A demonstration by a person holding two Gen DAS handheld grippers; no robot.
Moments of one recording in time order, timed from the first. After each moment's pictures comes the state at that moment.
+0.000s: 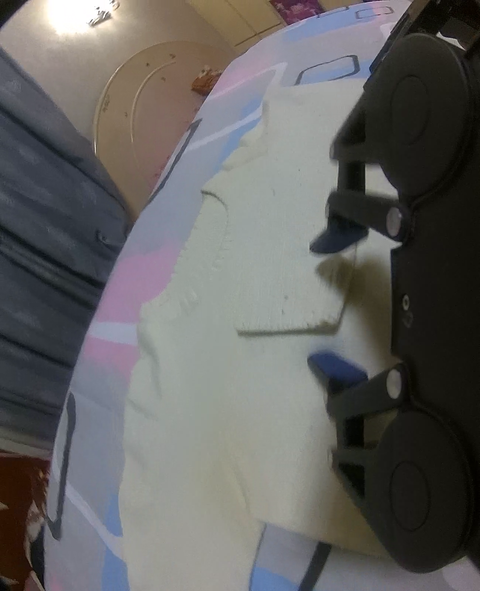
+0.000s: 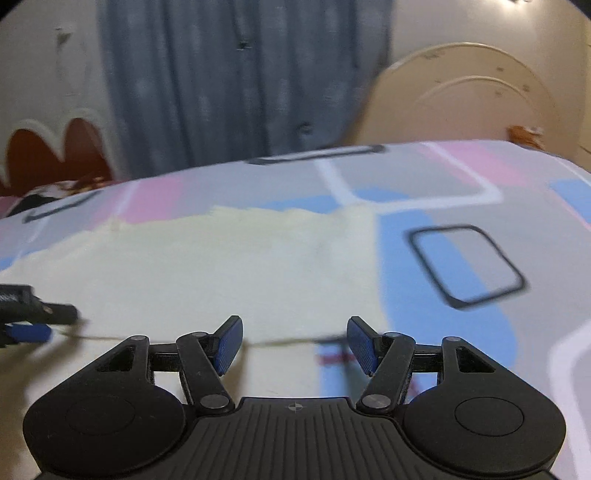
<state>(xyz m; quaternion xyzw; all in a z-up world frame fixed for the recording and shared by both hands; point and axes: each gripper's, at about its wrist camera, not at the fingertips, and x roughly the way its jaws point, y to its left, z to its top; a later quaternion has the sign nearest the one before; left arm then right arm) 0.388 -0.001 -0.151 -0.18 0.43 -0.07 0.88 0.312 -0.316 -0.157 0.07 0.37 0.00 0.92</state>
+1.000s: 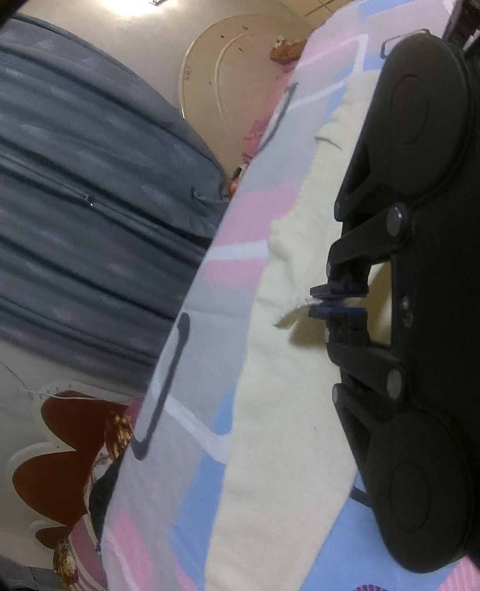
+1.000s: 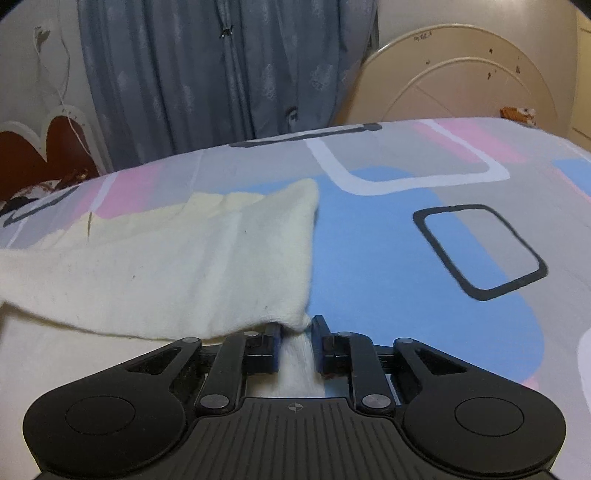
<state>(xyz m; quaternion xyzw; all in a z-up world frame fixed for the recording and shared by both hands) 0.379 0.066 -0.108 -0.19 0.32 0.03 0.93 0.347 -0.305 -0.177 0.08 0.39 0.01 0.92</state>
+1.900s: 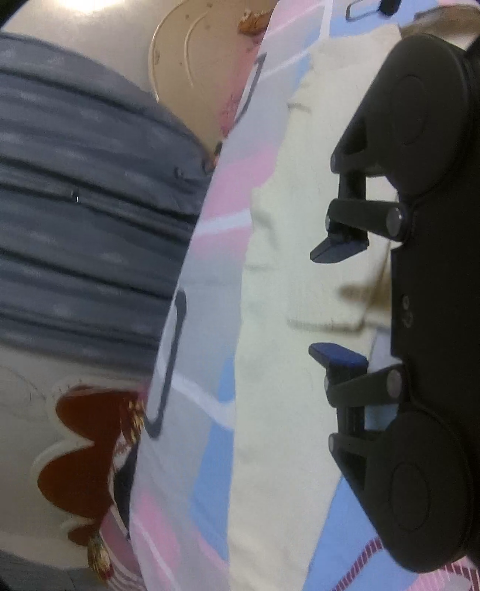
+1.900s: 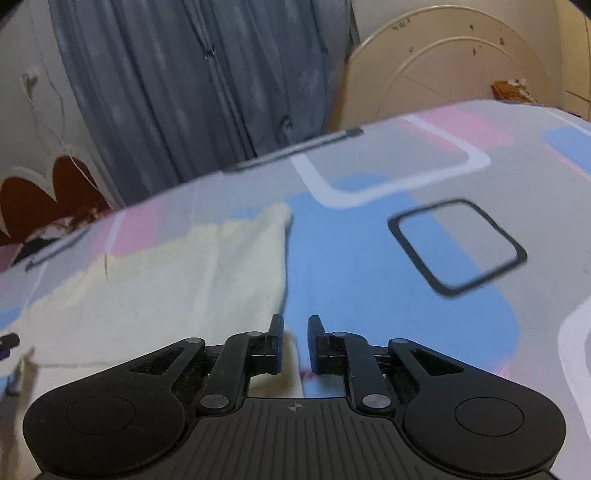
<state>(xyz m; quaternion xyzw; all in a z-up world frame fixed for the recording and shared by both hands) 0.360 0.068 -0.105 -0.11 0.33 0.05 0.94 0.342 -0.344 -0.147 0.16 0.38 0.02 0.91</state>
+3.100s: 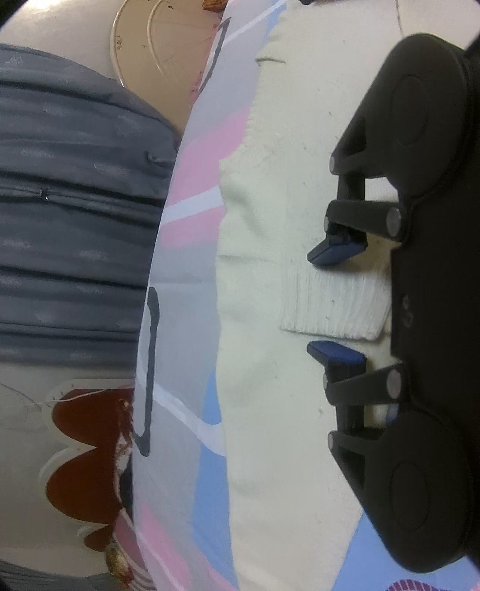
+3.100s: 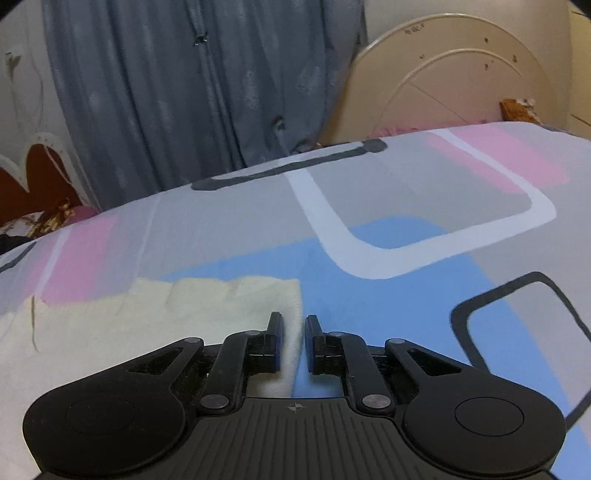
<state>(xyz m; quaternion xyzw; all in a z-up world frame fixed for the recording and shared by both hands) 0.400 0.054 -0.145 -0.07 0.36 0.08 0.93 0.450 -0.329 -0.180 0.11 0.39 -0.02 0.92</state>
